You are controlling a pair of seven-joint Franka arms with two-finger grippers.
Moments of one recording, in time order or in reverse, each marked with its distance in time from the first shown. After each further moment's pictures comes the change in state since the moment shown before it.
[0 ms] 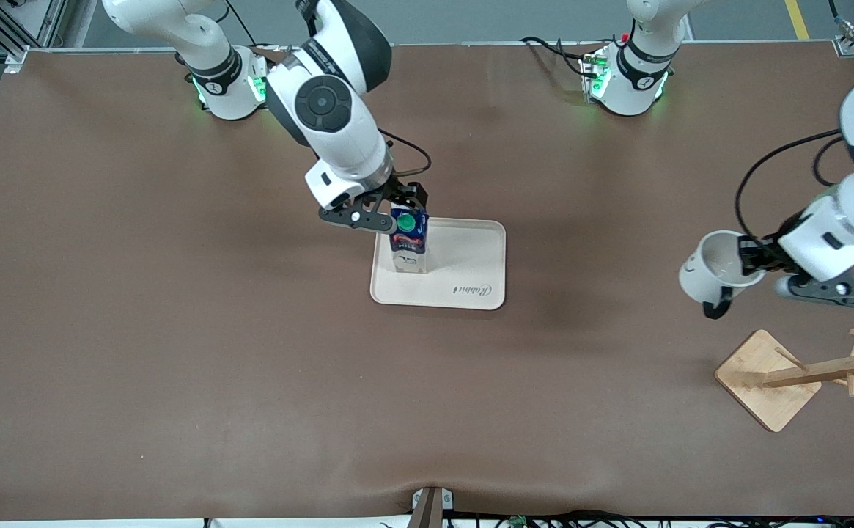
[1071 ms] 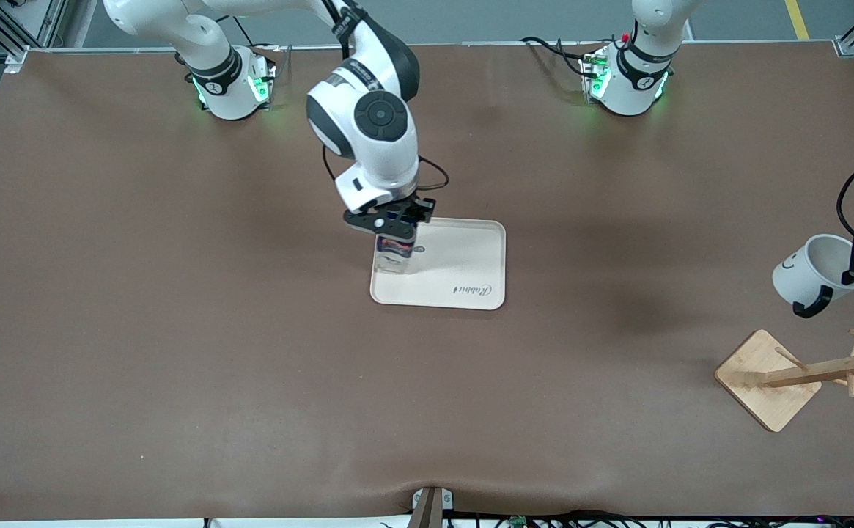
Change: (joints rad) left arm 0.212 0.087 0.007 0.071 0.000 0.056 0.428; right arm 0.027 0.096 -0.022 0.138 -0.138 -0.162 0.146
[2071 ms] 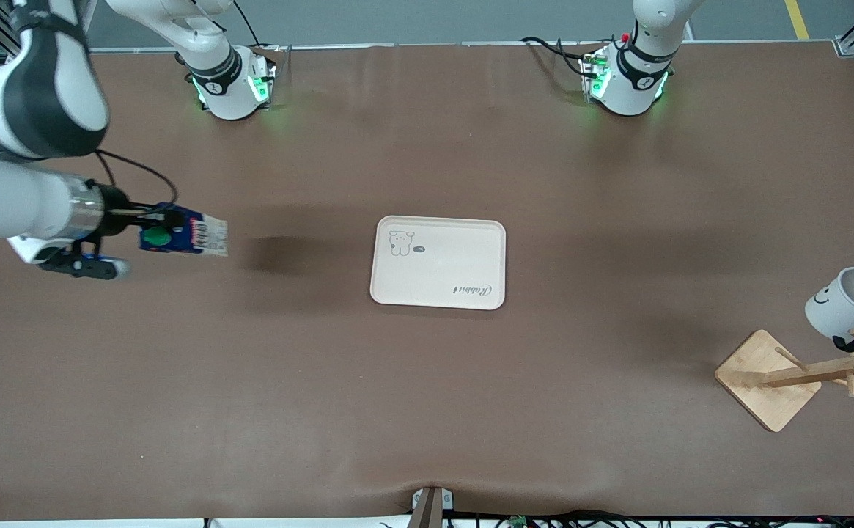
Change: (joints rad) left arm 0.047 0.101 0.016 0.055 0.000 0.139 0.000; right arm -0.712 -0.246 -0.018 -0.117 0.082 -0.390 -0.895
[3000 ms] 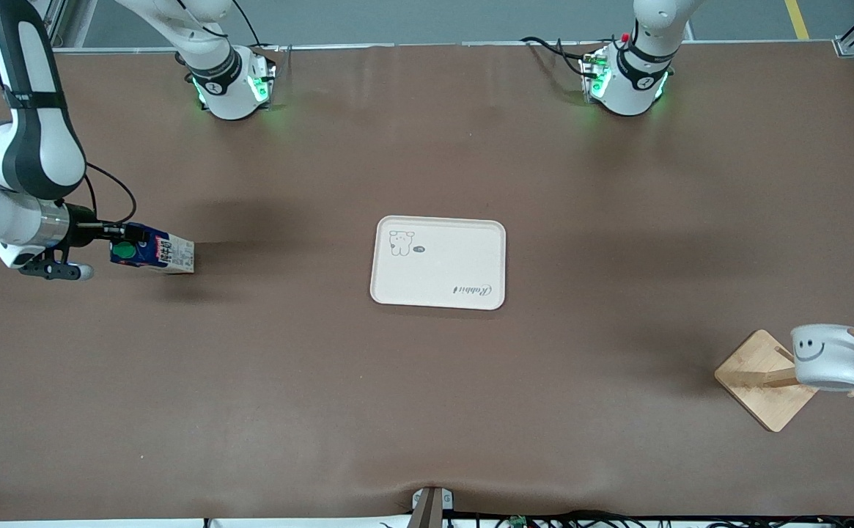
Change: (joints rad) left arm 0.006 -0.003 -0.068 0.029 -0.001 0.003 -0.180; right arm -0.246 -0.029 0.004 -0.397 -0.013 0.436 -0.284
